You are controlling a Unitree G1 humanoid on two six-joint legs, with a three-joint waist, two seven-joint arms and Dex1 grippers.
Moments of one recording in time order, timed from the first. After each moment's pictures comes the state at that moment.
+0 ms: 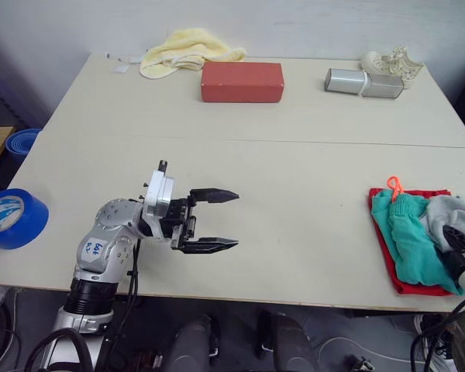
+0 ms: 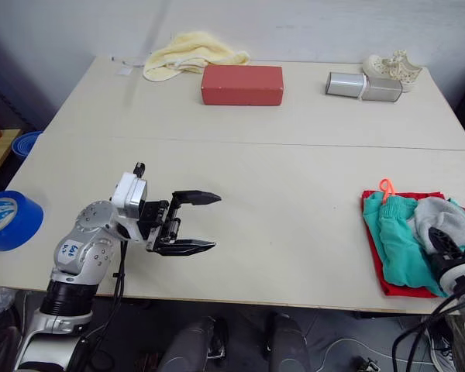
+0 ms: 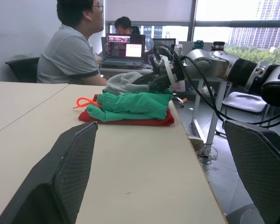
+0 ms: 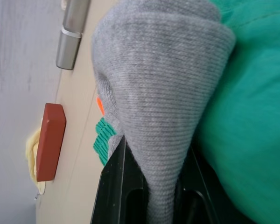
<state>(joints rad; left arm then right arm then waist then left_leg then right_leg) -0.39 0.45 -0.01 -0.12 -0.62 0.28 -1.26 0.14 -0.46 -0.90 -0.14 1.96 0.74 -0.54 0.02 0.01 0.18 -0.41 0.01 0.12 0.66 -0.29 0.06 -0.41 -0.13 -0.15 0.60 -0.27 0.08</state>
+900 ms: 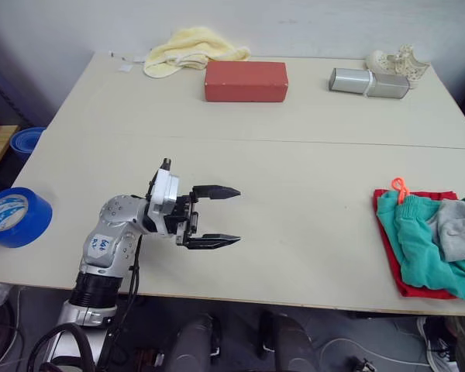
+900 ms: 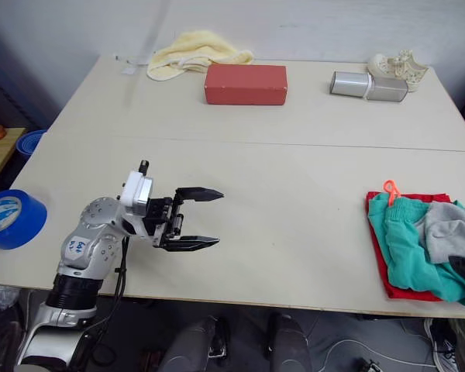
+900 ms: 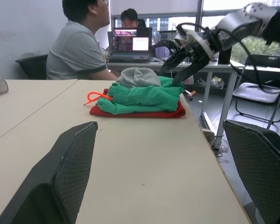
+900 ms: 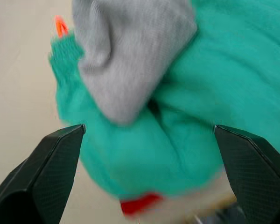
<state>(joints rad) -0.43 0.45 -0.04 -0.02 -0.56 0.20 -1.28 0.73 -0.81 -1.22 -0.27 1.95 1.19 -0.24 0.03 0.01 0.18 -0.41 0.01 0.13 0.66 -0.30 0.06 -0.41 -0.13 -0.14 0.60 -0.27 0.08</state>
